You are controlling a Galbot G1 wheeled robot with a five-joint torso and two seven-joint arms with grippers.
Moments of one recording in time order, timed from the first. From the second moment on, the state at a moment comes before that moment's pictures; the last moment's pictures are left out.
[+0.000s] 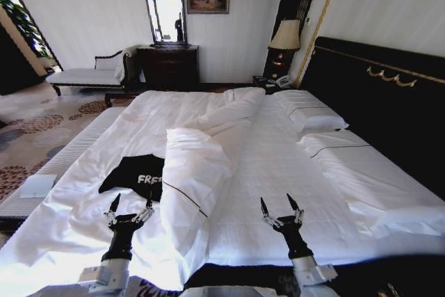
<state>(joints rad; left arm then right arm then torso) 2.01 -1.54 -0.69 -2.40 -0.14 -0.17 -0.06 -1.83 1.41 0.62 2.12 0.20 0.38 -0.19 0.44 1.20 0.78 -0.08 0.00</state>
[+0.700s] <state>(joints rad) 2.05 -1.41 -0.78 -2.43 -0.33 -0.16 -0.12 -1.75 1.35 0.54 2.09 0.71 0.34 -0.20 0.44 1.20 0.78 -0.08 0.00</state>
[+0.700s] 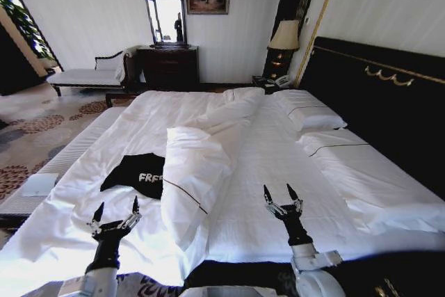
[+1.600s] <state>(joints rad) 2.11 -1.61 -0.82 -2.39 -0.13 -0.24 -0.13 -0.84 1.13 0.11 1.56 1.54 -0.09 0.14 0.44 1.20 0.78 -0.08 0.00</state>
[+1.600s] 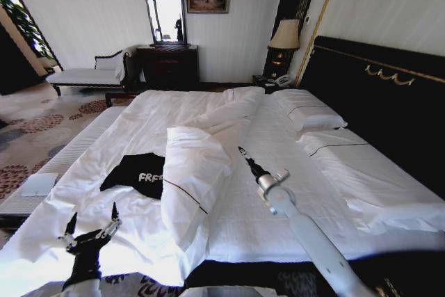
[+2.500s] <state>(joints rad) 2.09 -1.60 -0.88 -2.35 -0.23 -0.23 -0.14 -0.50 1.35 -0.16 1.24 1.58 -0.16 0.09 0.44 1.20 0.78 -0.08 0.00</state>
